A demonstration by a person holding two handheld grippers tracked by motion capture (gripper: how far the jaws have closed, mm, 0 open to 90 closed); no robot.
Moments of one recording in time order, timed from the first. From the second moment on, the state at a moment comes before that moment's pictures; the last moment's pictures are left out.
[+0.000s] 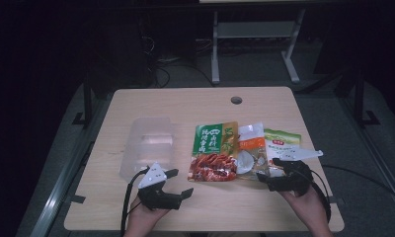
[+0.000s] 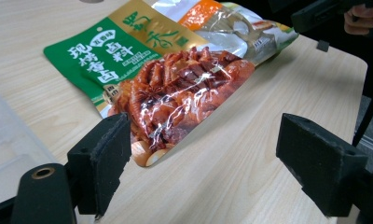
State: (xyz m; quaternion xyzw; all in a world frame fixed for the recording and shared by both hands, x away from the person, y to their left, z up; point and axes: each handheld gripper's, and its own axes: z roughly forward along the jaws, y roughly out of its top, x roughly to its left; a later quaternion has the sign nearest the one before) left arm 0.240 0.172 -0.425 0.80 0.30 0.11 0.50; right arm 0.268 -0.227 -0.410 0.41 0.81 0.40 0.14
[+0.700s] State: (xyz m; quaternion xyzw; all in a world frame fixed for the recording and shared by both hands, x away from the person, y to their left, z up) left arm 0.237 0.169 -0.423 0.80 0.29 0.10 0.51; right arm 0.308 -0.181 -0.388 0.38 0.84 0.37 0.10
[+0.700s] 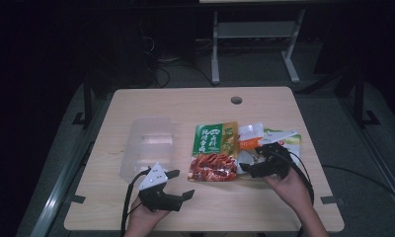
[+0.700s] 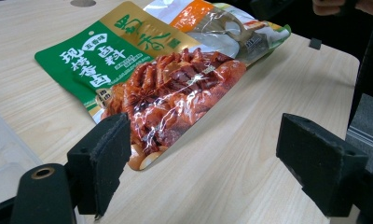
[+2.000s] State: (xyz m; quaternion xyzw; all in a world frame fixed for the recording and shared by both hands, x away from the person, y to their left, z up) left arm 0.238 0.169 -0.421 0.80 0.29 0.10 0.51; right arm 0.433 -0.143 -0.399 0.44 0.85 0.29 0.07
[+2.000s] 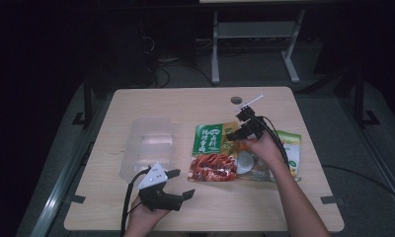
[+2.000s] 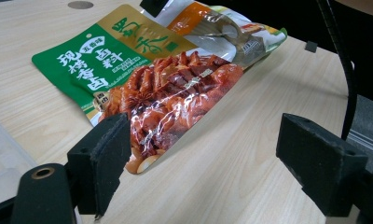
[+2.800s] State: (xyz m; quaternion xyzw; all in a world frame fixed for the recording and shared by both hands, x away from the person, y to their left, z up) left arm 0.238 0.167 -0.421 0.81 0.28 0.10 0.51; right arm 0.444 -0.136 -0.429 0.47 0.84 0.27 0.04
